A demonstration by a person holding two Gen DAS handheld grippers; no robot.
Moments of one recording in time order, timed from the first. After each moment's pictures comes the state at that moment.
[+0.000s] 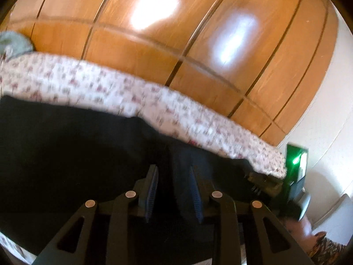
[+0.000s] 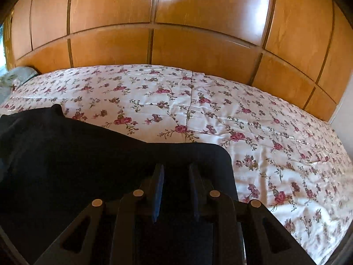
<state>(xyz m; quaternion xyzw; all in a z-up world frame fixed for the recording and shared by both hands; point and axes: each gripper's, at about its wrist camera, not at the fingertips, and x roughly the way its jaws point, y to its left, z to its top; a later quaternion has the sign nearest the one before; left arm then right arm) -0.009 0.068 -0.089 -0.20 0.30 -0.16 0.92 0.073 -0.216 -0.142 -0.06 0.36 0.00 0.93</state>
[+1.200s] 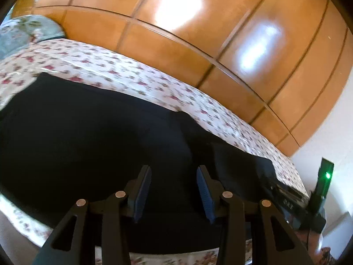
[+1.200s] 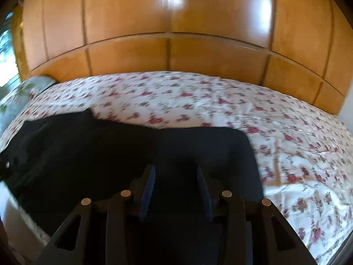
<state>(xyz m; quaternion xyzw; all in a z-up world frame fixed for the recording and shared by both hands) -0.039 0.132 -0.107 -0.25 0.33 -0.08 0.91 0.034 -0.182 -0.129 -0.03 0.36 0.06 0.93</state>
